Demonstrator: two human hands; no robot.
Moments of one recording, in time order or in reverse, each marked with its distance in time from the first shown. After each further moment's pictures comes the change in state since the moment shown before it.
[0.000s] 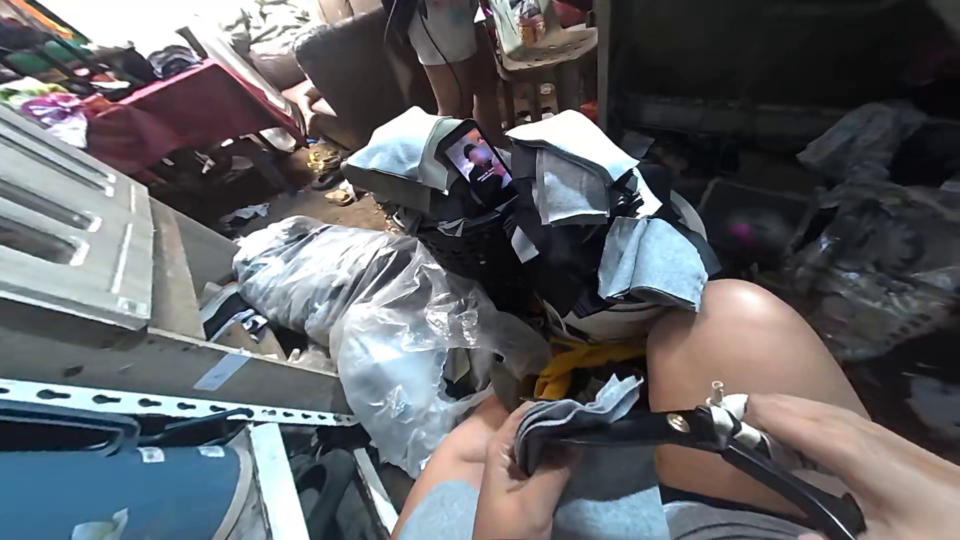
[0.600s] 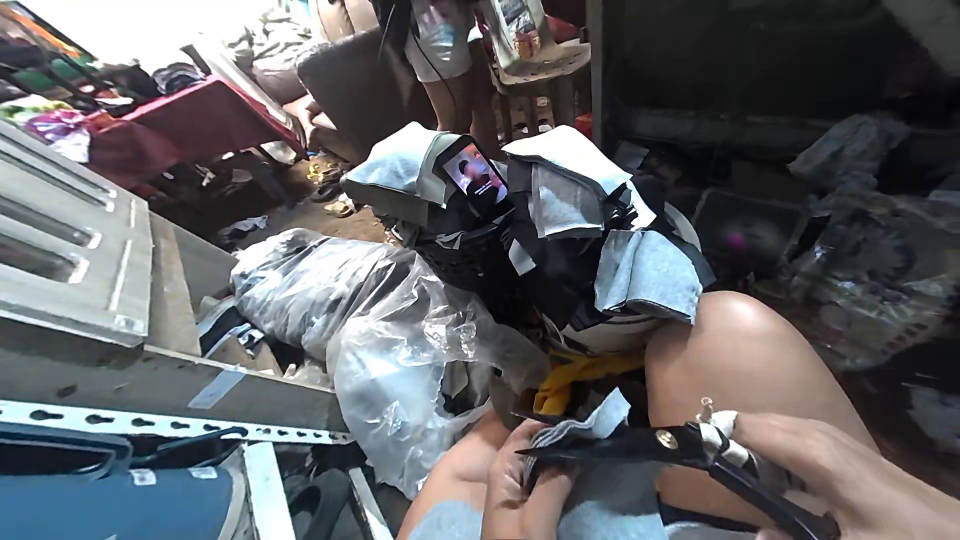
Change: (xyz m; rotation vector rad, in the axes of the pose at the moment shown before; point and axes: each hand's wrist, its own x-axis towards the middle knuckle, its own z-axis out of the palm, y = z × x) left_hand -0.001 -0.003 0.008 -0.012 0.030 0.012; right_hand 0.003 -0.001 0.012 0.045 0.066 0.028
